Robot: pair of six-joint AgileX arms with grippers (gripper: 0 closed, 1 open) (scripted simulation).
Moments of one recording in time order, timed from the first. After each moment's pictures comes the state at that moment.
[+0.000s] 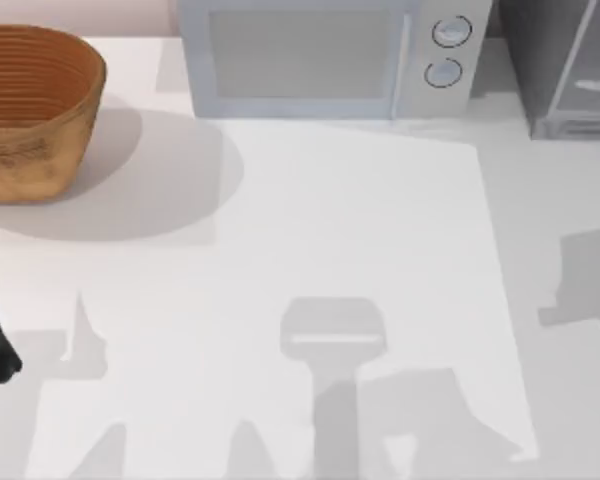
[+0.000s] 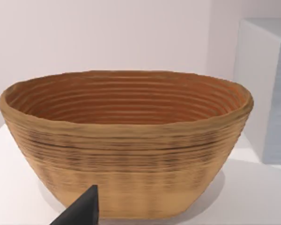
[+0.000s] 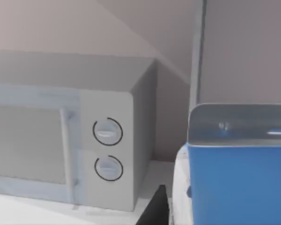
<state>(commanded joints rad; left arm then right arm) 0.00 0.00 0.00 0.00 0.00 0.00 -0.02 0.58 0.21 0.40 -0.21 0.00</state>
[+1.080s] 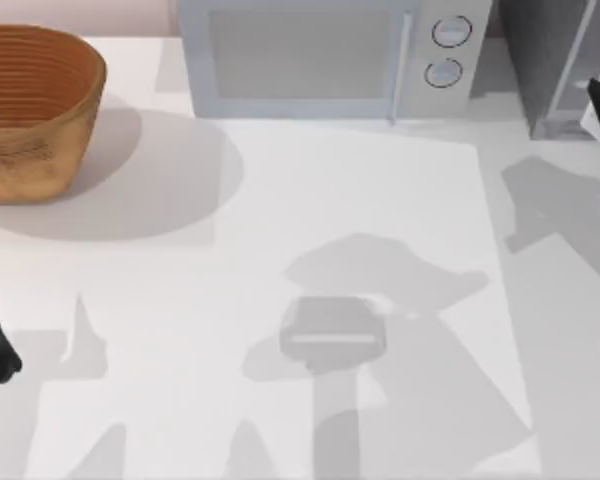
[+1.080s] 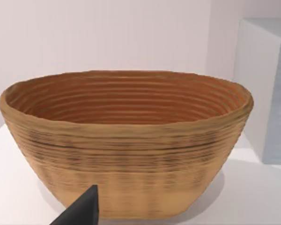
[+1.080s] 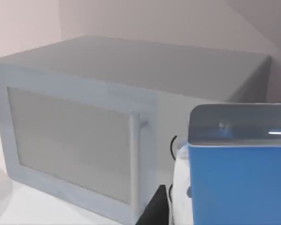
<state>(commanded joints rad) 0.00 0.00 0.00 0.00 0.00 0.00 -0.04 1.51 0.51 1.00 -0.53 0.02</state>
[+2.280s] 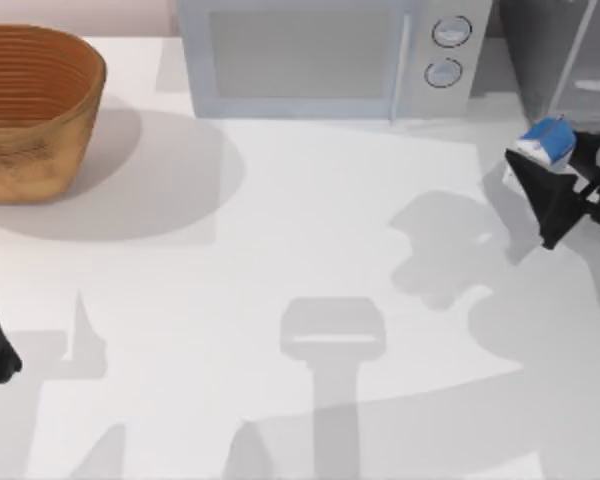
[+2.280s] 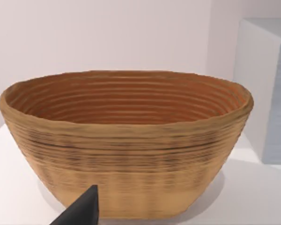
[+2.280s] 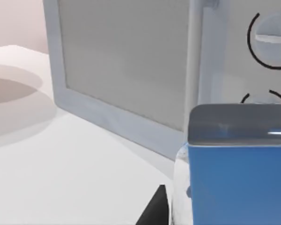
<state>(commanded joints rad) 0.00 0.00 0.00 0.00 0.00 0.00 -0.05 2.27 0.78 1.52 -0.79 0.03</state>
